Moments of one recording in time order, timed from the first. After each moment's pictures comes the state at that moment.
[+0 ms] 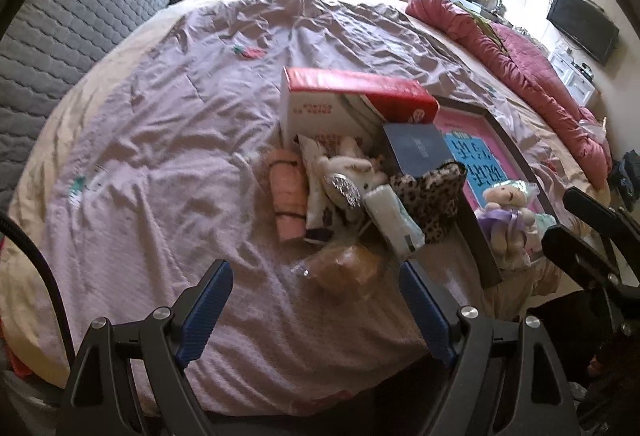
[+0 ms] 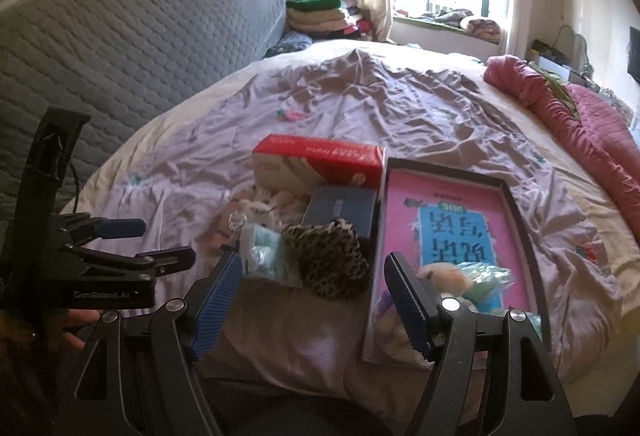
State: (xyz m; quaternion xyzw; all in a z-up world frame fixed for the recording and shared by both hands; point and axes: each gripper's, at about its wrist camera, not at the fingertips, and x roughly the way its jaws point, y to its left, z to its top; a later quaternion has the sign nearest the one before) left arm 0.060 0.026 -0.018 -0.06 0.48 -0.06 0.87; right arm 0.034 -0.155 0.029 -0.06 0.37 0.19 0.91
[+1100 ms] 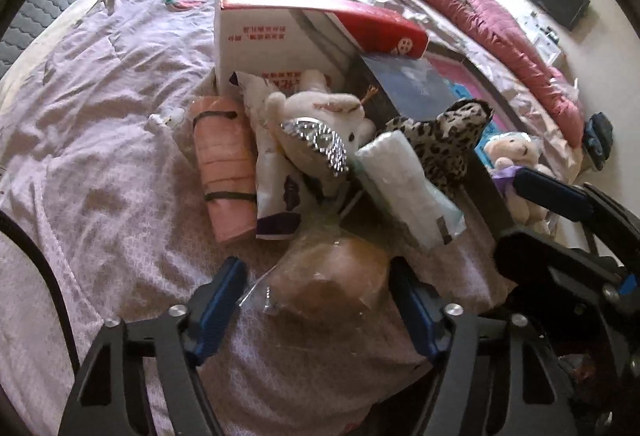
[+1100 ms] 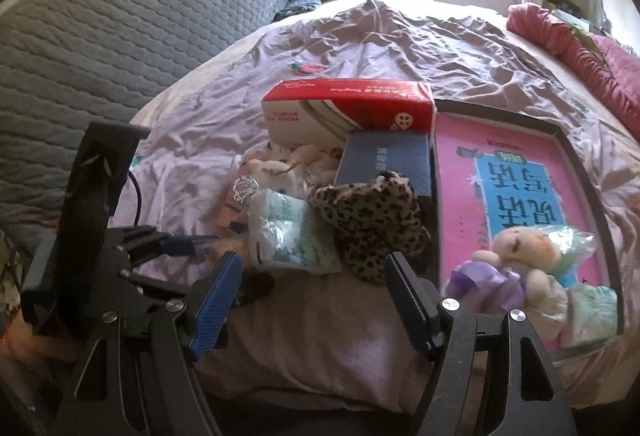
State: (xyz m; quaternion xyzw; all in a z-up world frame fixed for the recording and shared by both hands) left arm 0.104 0.015 -0.087 -0.06 0.52 -0.16 0.83; right arm 0.080 -0.129 -0.033 -0.01 0.43 0.22 0.87
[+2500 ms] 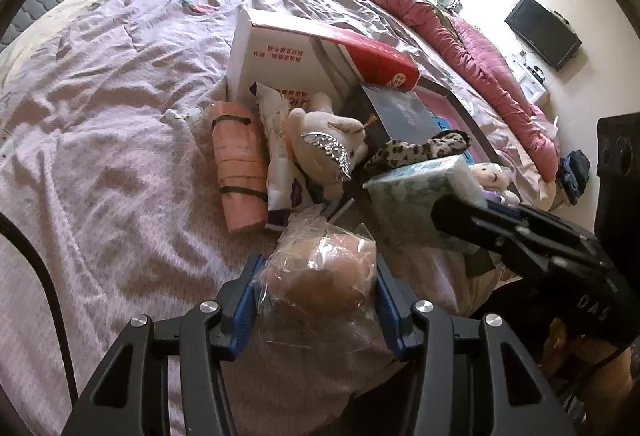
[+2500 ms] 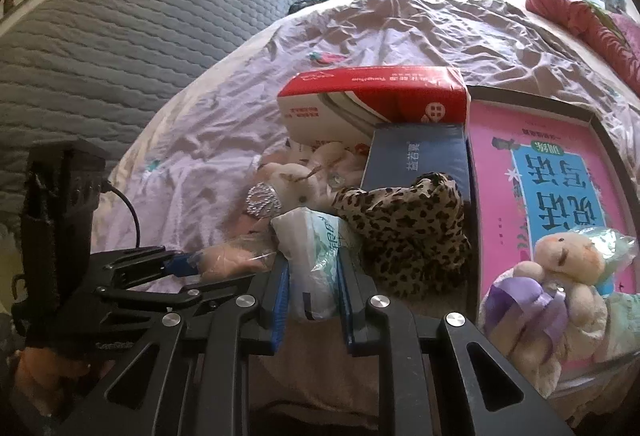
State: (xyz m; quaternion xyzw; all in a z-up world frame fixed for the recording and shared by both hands) left arm 0.084 0.043 -0.075 -0.12 0.49 -0.17 0.84; right arm 0.093 -0.126 -0.040 0.03 0.45 0.26 0.85
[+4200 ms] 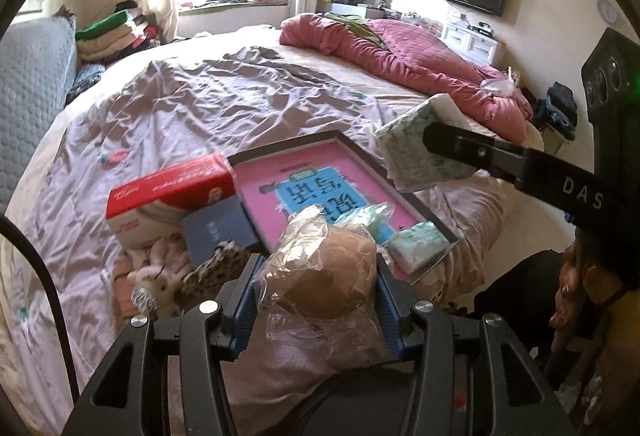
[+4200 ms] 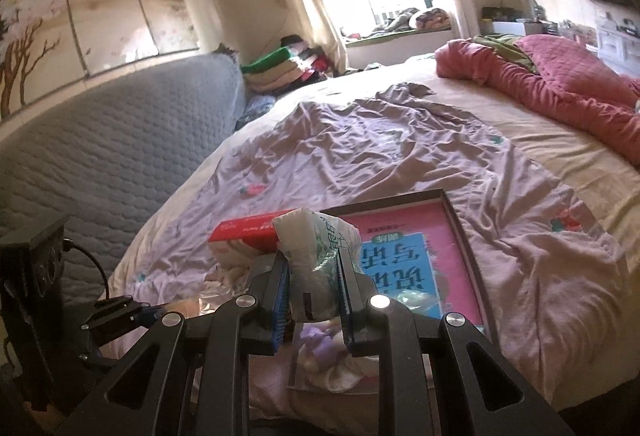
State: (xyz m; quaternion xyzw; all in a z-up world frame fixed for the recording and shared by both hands) left arm 0.054 -0.141 0.051 0.04 0.40 -0.21 0.89; right arm 0.050 -0.316 0.081 0.12 0.31 0.16 0.93
